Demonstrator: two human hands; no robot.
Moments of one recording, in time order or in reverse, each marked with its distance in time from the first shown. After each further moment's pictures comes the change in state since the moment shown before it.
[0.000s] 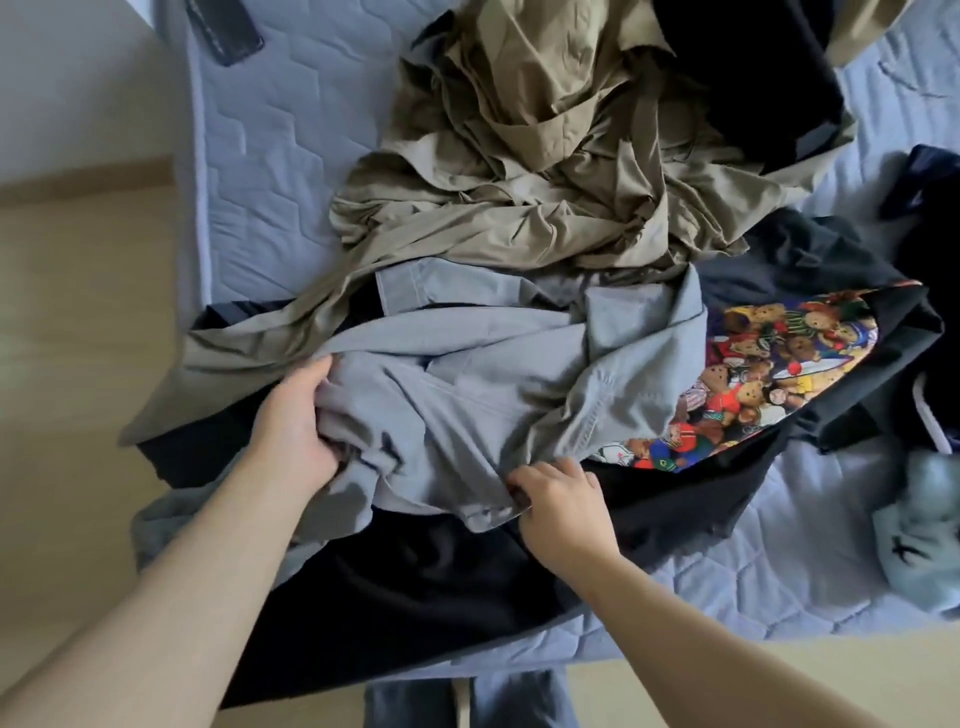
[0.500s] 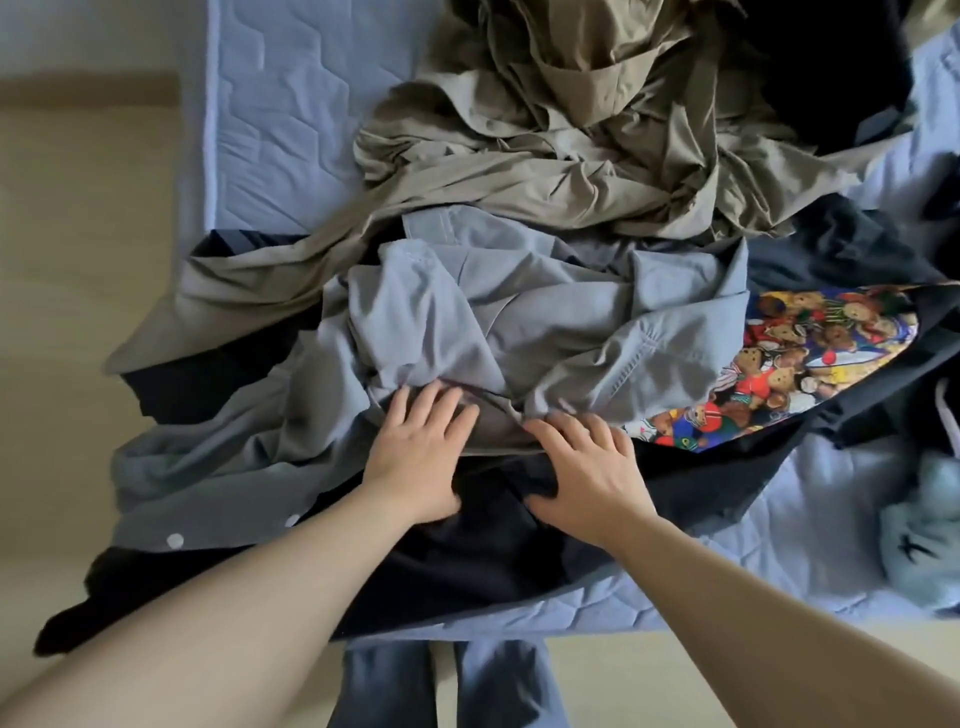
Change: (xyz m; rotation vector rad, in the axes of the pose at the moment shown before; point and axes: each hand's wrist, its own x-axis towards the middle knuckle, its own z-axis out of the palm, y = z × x) left_hand 0.027 -0.111 -0.028 2.157 -0.349 0.882; right_hand 0.008 0.018 0.008 -0.277 -0.045 -0.135
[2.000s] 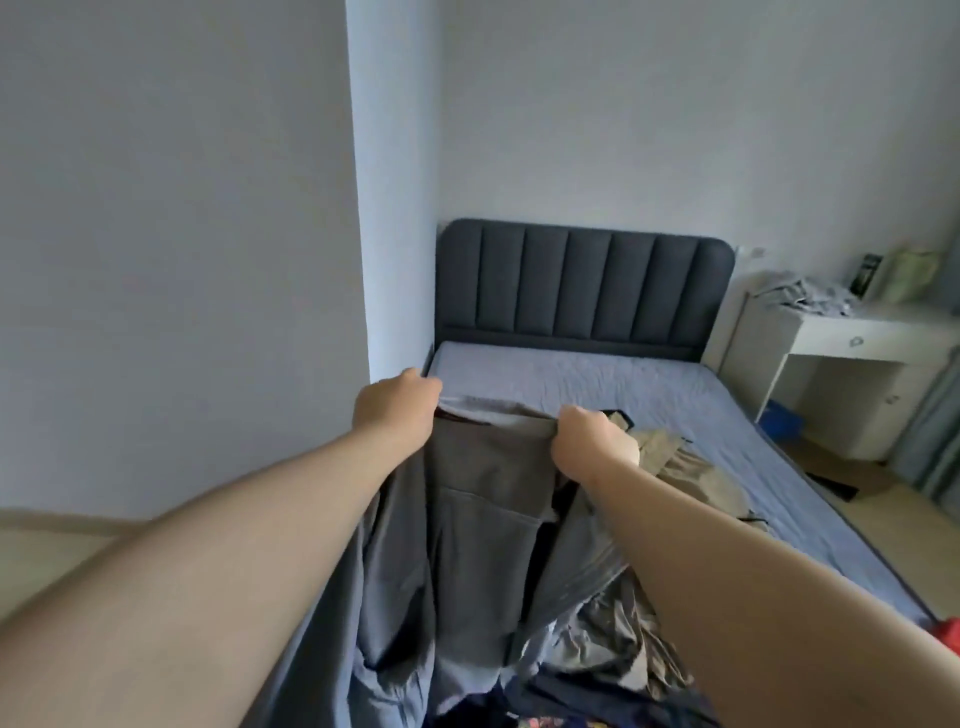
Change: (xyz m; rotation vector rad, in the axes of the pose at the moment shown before) left_hand -0.293 -0.123 -0.477 -0.048 0.867 -0.401; right_hand -0.170 -0.212 -0.500 0.030 0.655 0.158
